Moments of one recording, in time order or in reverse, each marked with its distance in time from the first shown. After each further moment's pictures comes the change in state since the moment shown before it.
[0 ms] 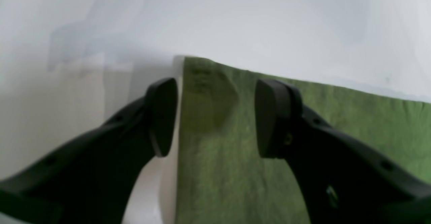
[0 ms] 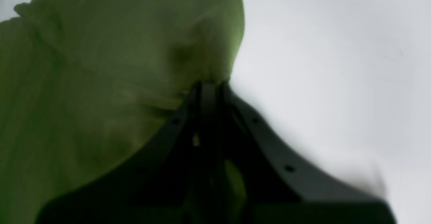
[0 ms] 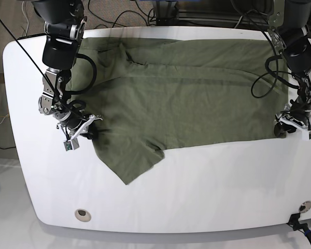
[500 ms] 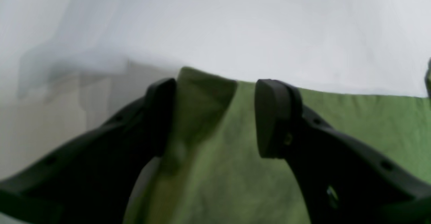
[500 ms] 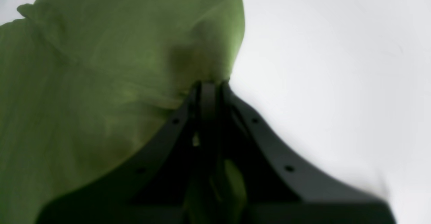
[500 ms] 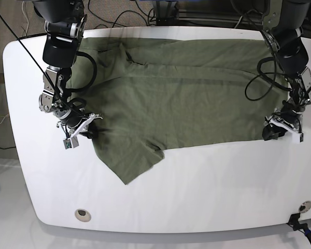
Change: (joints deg) left arm -0.6 3.5 -0.1 0.1 -0.9 -3.9 0.8; right arm -0.7 0.0 0.0 0.0 0.1 0.0 2.0
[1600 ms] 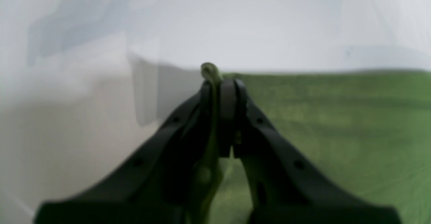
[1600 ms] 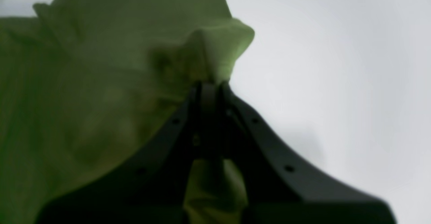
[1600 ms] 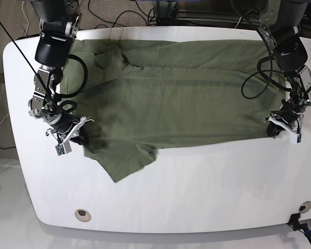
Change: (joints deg) left arm 1.3 0.7 0.0 6.4 2.4 0.0 3.9; right arm -2.3 2.9 0.0 9.8 -0.3 0.5 -3.9
